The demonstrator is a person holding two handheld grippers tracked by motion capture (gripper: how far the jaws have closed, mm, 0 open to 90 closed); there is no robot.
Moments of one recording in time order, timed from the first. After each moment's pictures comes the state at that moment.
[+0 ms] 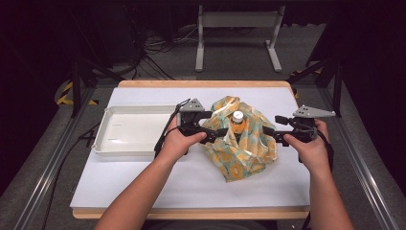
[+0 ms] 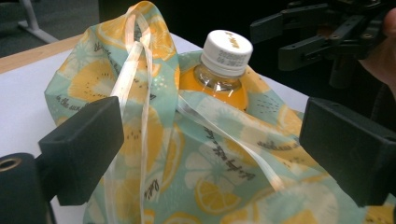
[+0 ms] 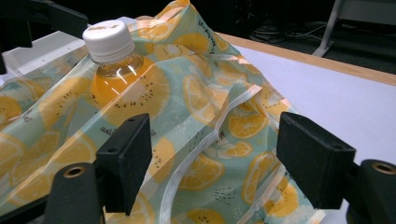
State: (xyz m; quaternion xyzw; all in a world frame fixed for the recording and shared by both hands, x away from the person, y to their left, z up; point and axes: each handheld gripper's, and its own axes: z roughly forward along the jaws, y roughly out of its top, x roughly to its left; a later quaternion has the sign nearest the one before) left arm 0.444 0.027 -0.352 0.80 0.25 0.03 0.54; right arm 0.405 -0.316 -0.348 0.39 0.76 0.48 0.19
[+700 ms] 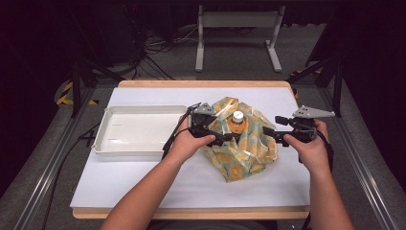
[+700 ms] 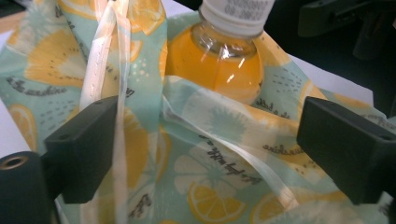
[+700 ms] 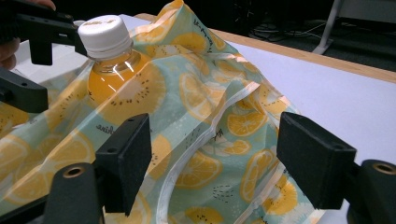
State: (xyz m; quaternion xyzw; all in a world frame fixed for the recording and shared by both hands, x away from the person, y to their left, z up) left arm 0.448 0.006 -0.370 0.83 0.25 0.02 0.50; right arm 0.405 -0.317 -0.350 0.39 0.76 0.48 0.19
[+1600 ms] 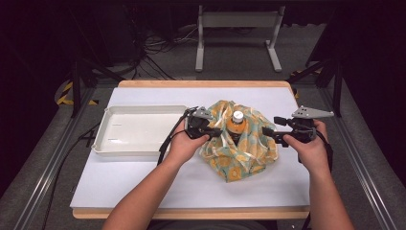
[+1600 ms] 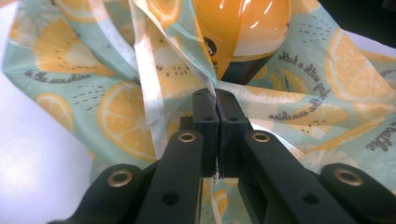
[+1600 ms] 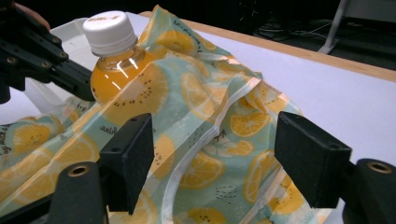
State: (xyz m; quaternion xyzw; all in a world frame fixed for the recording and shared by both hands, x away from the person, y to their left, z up) left arm 0.447 0.020 -0.375 0.86 0.25 0.04 0.45; right arm 0.407 -0.315 -0.352 0.38 0.77 0.48 0.18
